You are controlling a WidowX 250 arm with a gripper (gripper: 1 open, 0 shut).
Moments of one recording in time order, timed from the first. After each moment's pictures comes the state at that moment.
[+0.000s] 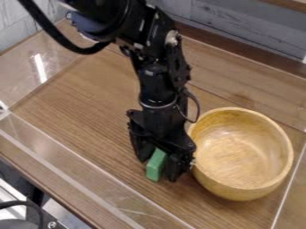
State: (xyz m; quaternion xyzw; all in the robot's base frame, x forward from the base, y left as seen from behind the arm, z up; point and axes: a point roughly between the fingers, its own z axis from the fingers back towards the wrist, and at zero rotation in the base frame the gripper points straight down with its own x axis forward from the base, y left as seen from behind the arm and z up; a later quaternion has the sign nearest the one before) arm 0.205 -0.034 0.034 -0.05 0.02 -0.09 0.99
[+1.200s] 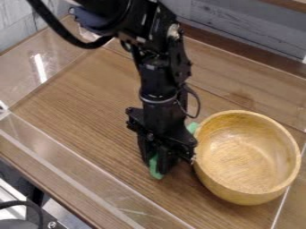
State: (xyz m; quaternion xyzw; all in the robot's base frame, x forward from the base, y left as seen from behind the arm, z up) arm 0.204 -0.030 0.039 -0.06 0.04 -0.06 1.00
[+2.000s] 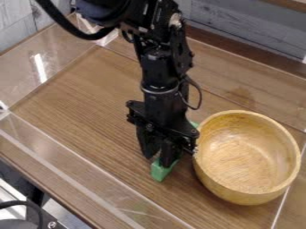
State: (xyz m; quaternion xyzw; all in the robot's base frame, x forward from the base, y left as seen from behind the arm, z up) arm 0.208 -0.029 0.046 -0.06 0.05 -0.06 1.00
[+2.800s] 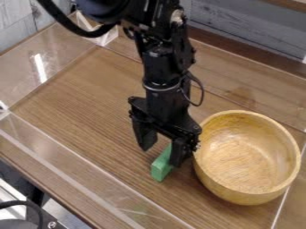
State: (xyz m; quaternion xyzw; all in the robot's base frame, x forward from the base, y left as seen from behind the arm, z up) arm 0.215 -0.029 0.048 -0.05 0.03 -0.06 1.00
